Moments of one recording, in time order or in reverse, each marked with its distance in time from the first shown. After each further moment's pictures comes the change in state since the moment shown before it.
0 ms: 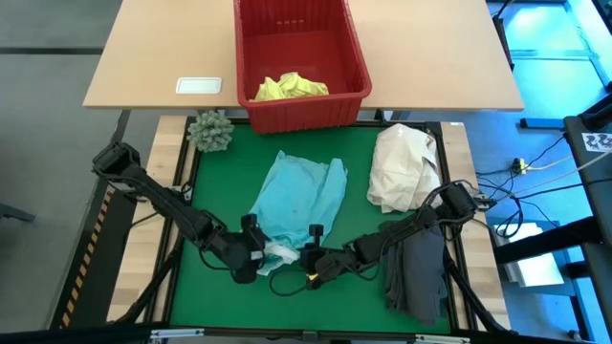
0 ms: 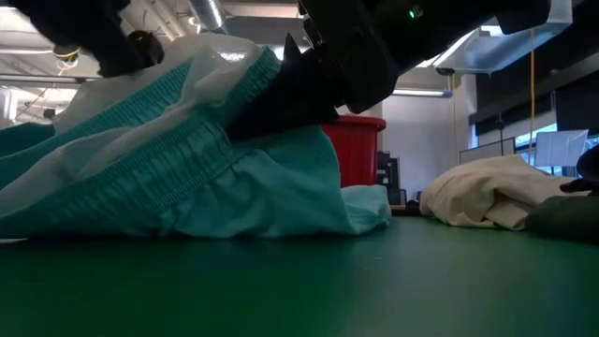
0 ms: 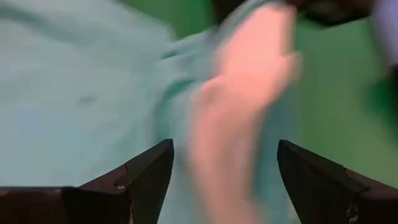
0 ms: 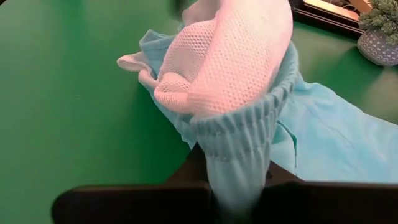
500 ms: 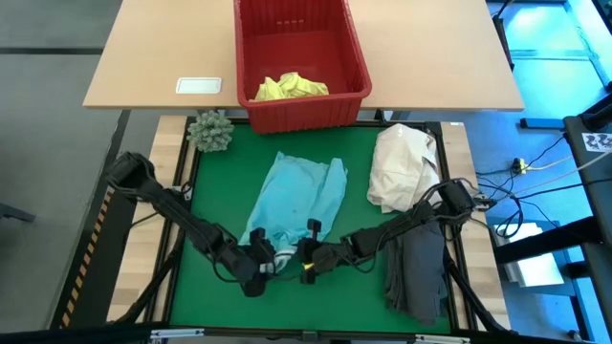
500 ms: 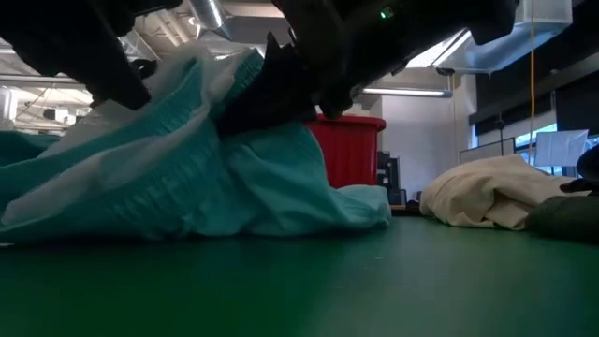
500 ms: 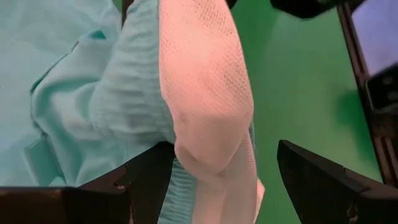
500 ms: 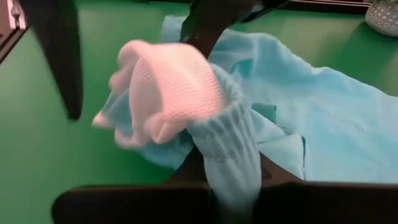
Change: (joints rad) left arm -0.033 0.186 0.000 0.227 0.029 -0.100; right arm -0.051 0.000 0.000 0.056 -0.063 0.148
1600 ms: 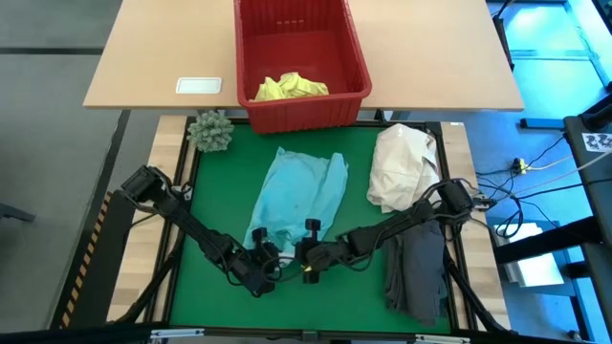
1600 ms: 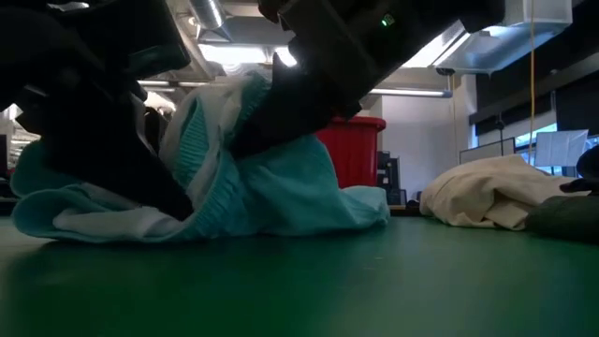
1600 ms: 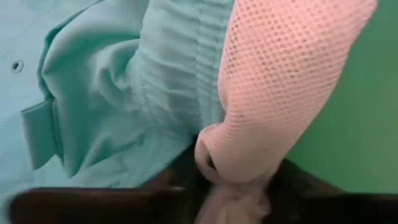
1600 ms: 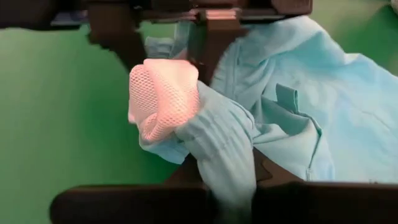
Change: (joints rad) left arm -0.006 0.205 0.001 0.042 -0.213 -0.005; right arm 0.001 0.000 0.071 -0.220 -0.064 -0.063
